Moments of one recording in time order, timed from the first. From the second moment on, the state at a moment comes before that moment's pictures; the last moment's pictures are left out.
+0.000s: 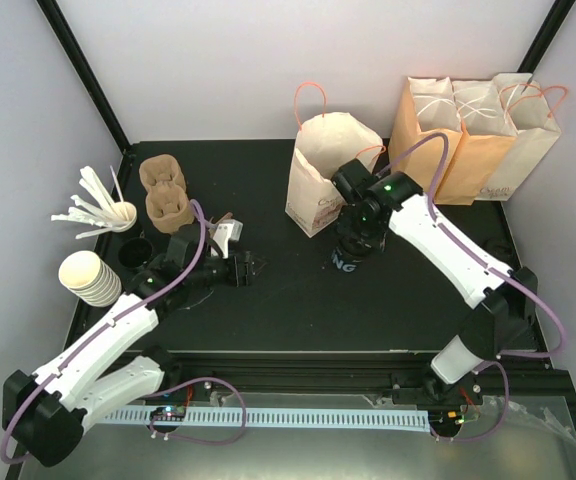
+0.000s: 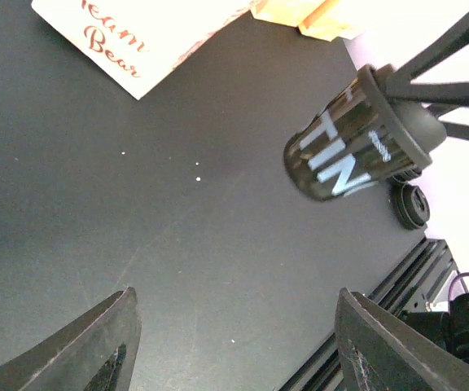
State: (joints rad) left arm -0.52 0.89 0.68 -0.36 0.38 -0.57; right arm 0.63 1.57 1.54 -1.23 0.04 0.93
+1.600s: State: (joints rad) left arm -0.52 0.89 0.71 -0.47 0.36 -0.51; right arm 0.46 1.61 1.19 -0.70 0.17 0.33
